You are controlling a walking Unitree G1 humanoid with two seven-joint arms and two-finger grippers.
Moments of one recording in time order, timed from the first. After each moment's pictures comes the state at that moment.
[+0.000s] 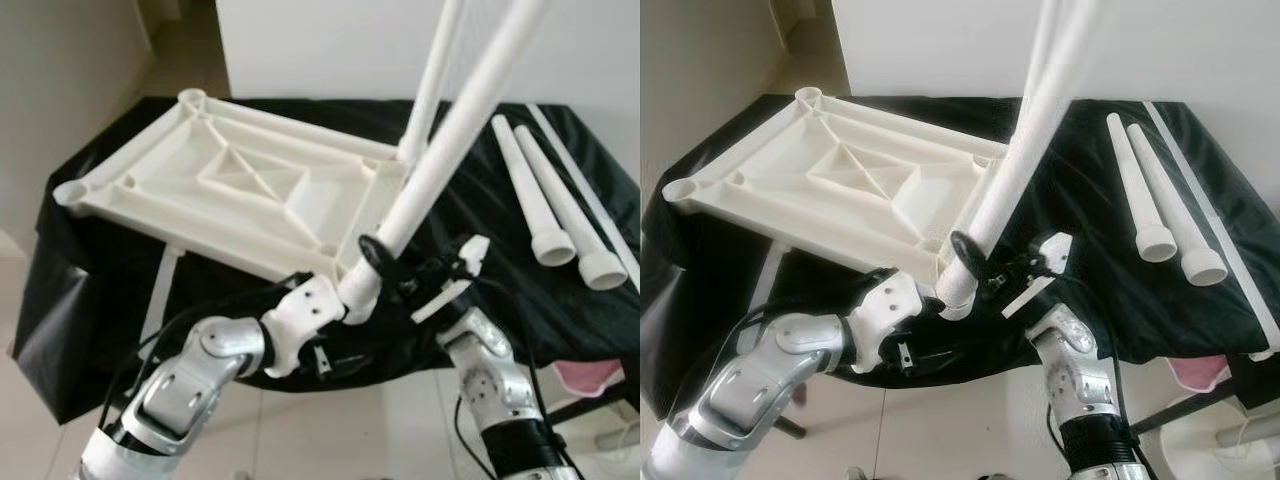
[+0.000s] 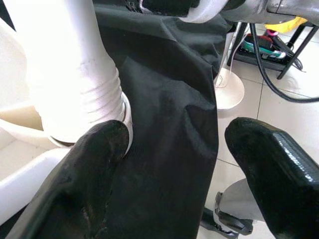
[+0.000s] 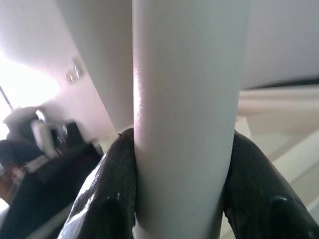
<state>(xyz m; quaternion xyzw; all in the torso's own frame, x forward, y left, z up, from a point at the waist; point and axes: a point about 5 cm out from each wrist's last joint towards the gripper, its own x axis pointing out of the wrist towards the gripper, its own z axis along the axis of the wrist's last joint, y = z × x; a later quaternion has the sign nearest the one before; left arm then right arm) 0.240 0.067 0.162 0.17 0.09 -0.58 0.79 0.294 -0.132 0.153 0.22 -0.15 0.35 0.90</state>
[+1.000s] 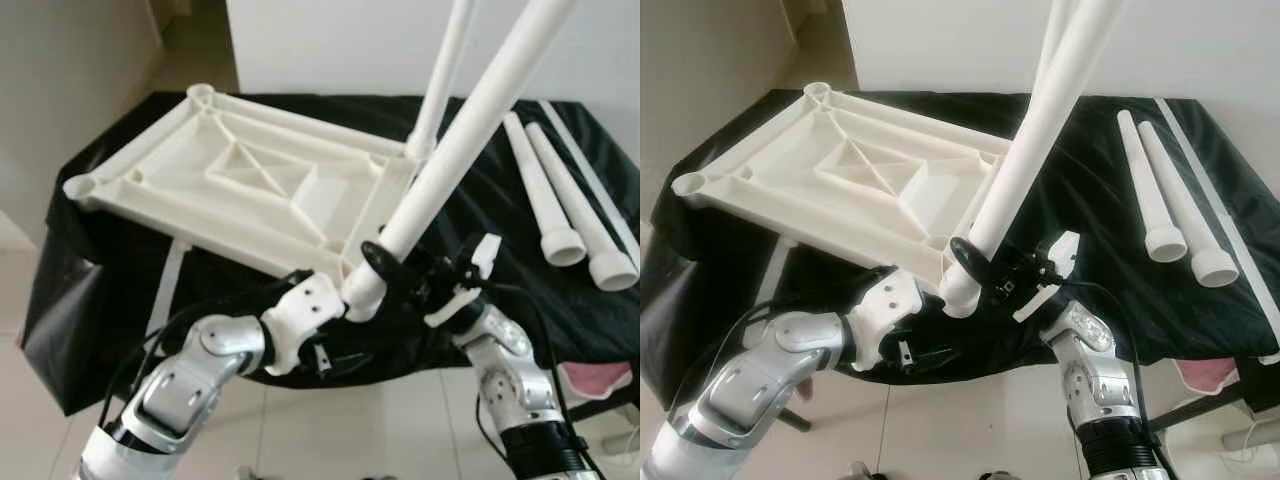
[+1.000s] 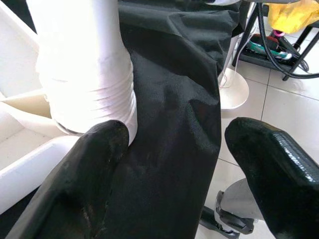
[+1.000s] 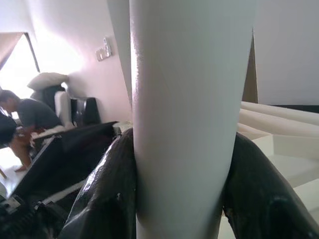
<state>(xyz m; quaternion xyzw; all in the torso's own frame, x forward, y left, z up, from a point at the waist) 0.240 0.067 0.162 0.17 0.09 -0.58 0.79 0.282 -0.137 0.160 0.08 -0.18 0.42 0.89</state>
